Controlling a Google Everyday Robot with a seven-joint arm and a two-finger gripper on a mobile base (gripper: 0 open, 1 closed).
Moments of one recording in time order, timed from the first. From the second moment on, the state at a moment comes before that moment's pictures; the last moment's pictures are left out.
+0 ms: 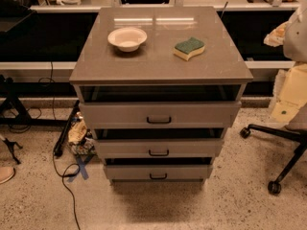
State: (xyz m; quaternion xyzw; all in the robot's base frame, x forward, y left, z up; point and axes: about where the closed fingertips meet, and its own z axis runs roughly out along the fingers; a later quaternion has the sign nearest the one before) arm 0.438 -0.216 0.977 -0.60 0.78 -0.04 0.16
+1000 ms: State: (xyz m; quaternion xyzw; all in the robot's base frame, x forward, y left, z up) arm 0.461 -0.213 0.912 -0.68 0.71 -0.01 0.19
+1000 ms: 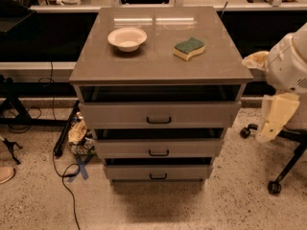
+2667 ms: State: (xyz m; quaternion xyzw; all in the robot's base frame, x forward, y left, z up) arm 0.502 -0.190 0.784 -0.70 0.67 0.06 0.24
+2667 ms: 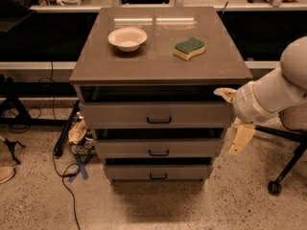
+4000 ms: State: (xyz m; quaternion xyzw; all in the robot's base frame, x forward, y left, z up) arm 0.552 -0.177 0.742 -0.71 0.64 0.01 0.30
